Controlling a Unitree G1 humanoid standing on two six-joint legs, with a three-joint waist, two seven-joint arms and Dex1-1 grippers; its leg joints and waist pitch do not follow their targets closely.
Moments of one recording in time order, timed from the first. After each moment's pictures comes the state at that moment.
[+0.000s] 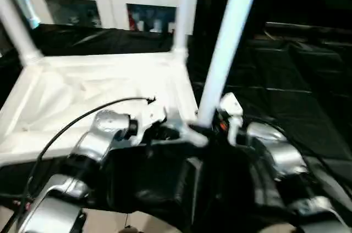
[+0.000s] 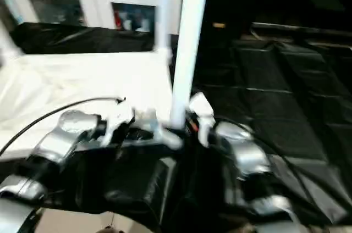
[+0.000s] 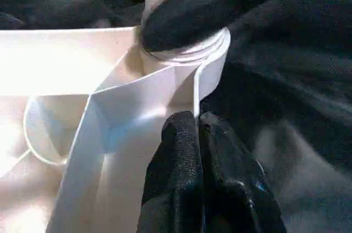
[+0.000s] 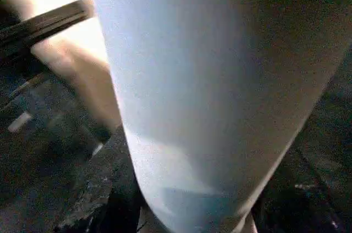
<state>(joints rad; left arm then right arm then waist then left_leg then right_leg) -0.63 0.27 -0.25 0.68 0.04 0.05 -1.04 -0.51 -0.13 0.07 0.58 0.10 0.14 0.68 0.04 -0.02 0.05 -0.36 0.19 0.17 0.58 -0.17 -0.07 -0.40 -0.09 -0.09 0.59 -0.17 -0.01</state>
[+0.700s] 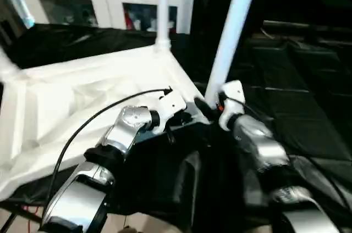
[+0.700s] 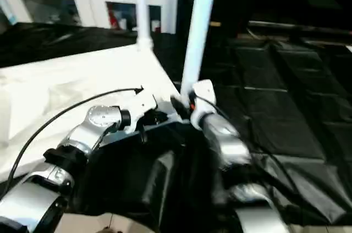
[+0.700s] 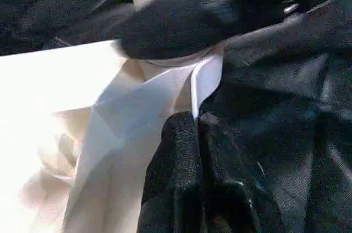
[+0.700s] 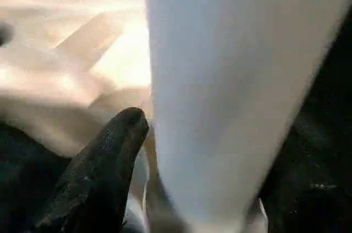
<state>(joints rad) -0.71 0.18 -0.28 0.80 0.11 -0.07 -0.87 -0.48 -0.17 0.02 0.58 0.12 0.08 0.61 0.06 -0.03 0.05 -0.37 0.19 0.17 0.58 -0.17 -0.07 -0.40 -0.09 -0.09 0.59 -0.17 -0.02</state>
